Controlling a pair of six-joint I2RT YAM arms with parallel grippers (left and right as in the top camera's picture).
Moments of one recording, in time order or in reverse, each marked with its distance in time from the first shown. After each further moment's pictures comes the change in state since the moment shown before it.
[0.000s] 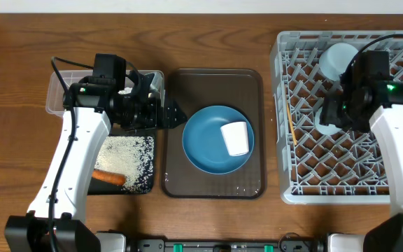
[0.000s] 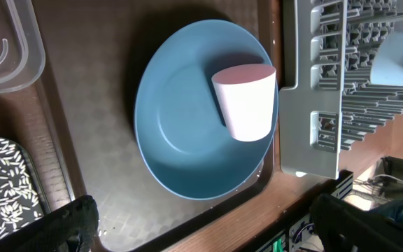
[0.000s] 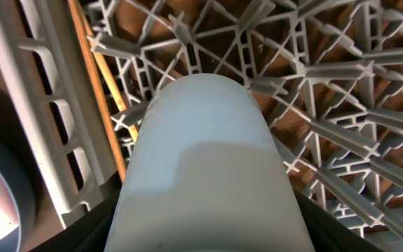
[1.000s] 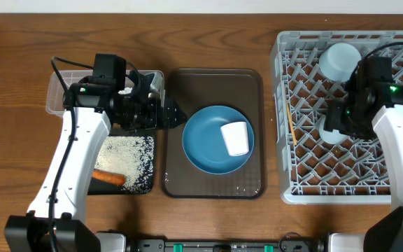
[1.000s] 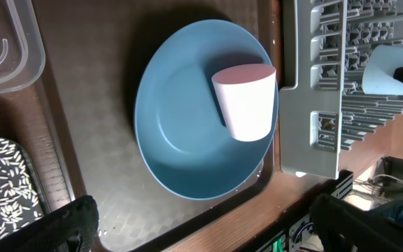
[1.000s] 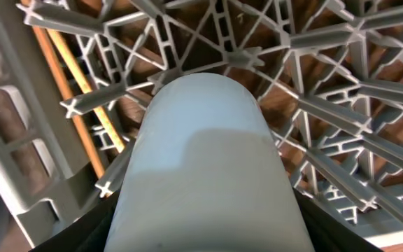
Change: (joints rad) left arm 0.000 0.000 0.000 0.000 0.000 0.000; right arm -0.050 0.007 -0.044 -0.008 0.002 -0.006
